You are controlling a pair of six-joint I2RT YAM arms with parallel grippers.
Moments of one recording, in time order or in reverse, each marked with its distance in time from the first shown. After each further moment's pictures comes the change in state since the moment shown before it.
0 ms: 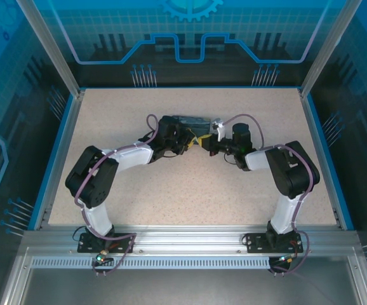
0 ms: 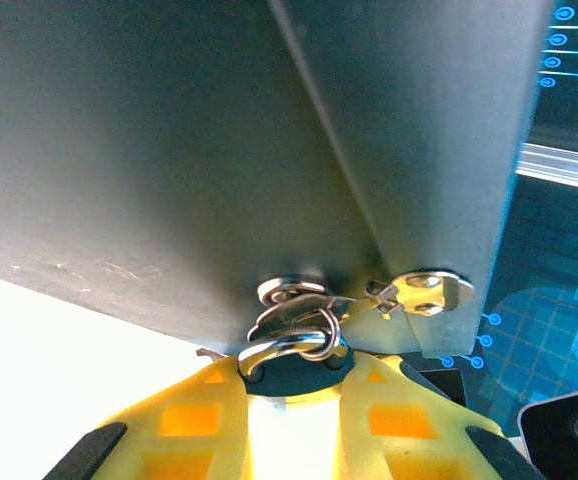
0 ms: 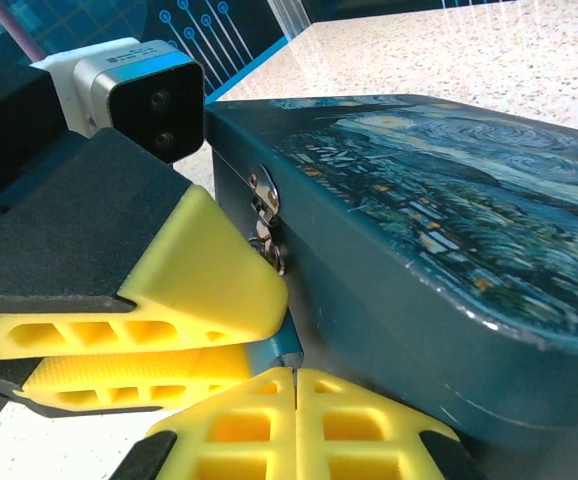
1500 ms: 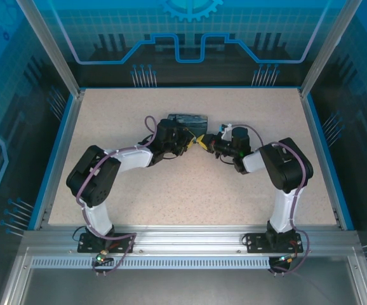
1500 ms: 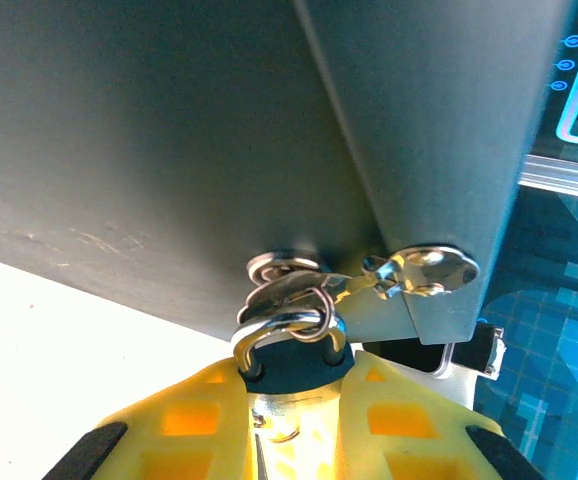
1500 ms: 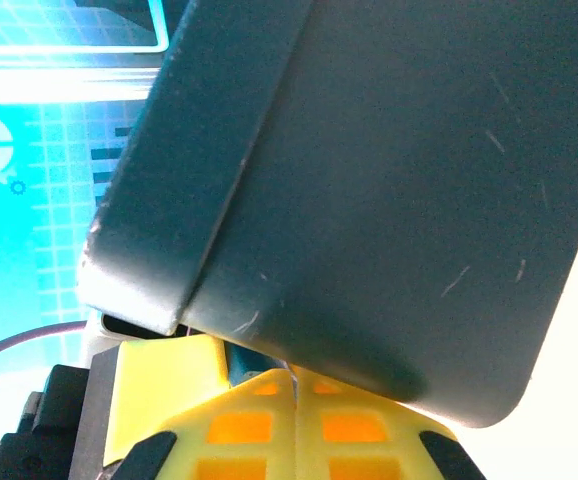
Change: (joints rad) left arm 0.005 0.013 -0.063 0.128 -0.016 0.001; right arm 0.007 0.085 -0.023 0.180 0.030 1.124
